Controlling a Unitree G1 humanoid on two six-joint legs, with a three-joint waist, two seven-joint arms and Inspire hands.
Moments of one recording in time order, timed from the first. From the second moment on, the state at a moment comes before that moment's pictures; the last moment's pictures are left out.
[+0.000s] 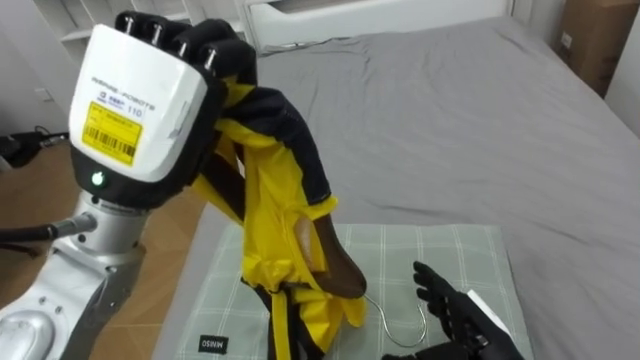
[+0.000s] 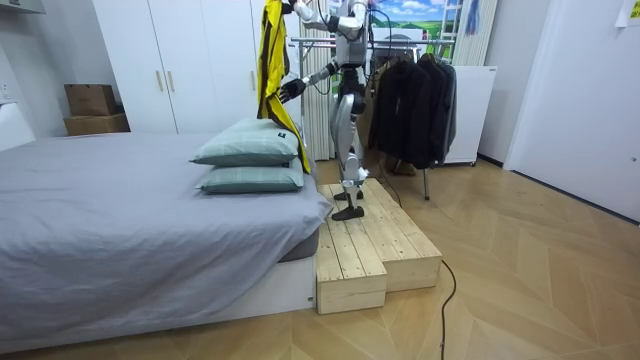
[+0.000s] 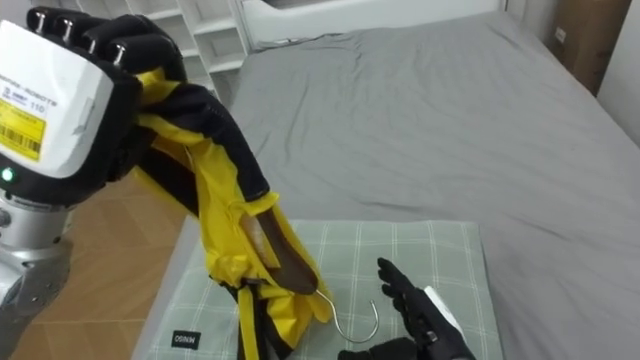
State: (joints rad) left arm -0.33 0.54 -0.10 -0.07 1.13 -0.22 0.73; right arm 0.06 -0.33 0.28 0.39 0.17 -0.11 0.09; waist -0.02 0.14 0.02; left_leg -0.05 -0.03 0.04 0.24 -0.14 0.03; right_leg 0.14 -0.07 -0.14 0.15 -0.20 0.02
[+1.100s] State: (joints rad) left arm -0.41 0.43 -0.17 0.01 1.07 -0.19 0.73; right arm -0.11 -0.27 0.47 0.35 0.37 -0.11 0.09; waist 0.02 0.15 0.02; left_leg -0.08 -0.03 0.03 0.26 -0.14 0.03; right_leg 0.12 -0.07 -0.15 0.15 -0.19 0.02
